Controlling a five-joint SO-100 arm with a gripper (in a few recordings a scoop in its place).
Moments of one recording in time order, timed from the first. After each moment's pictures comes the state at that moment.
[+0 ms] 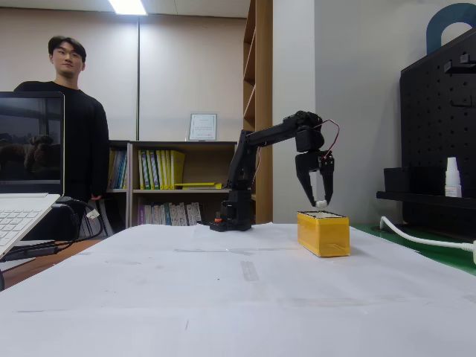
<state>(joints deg) -34.5 103.1 119.4 92.5 -36.9</state>
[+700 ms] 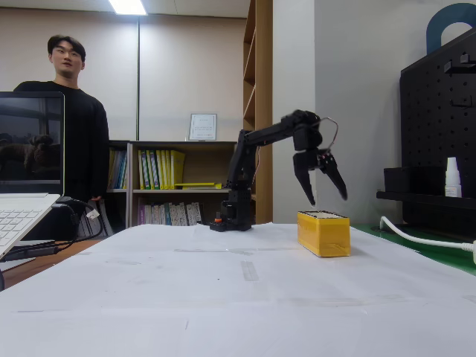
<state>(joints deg) -30.5 90.9 116.6 91.8 -50.4</state>
